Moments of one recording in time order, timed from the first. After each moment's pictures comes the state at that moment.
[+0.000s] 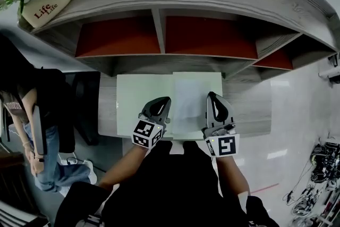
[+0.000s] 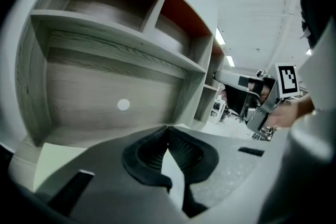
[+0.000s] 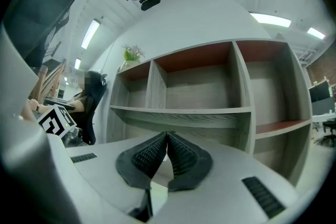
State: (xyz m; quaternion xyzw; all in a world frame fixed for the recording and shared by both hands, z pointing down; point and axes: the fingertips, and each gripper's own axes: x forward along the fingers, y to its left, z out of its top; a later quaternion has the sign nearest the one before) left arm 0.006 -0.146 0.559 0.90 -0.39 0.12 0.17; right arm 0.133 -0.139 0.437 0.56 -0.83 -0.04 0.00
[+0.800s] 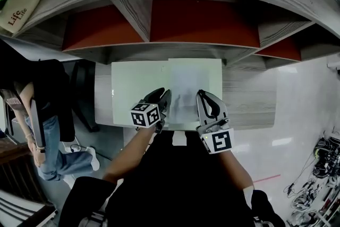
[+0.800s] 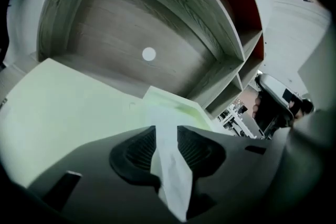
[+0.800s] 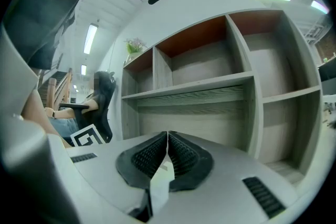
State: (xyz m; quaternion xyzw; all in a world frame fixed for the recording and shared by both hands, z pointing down) left arm 0.011 -0.143 0.680 0.80 -0.42 0.13 0.41; right arm 0.132 -0.126 0.495 0.50 -0.87 0.03 0.02
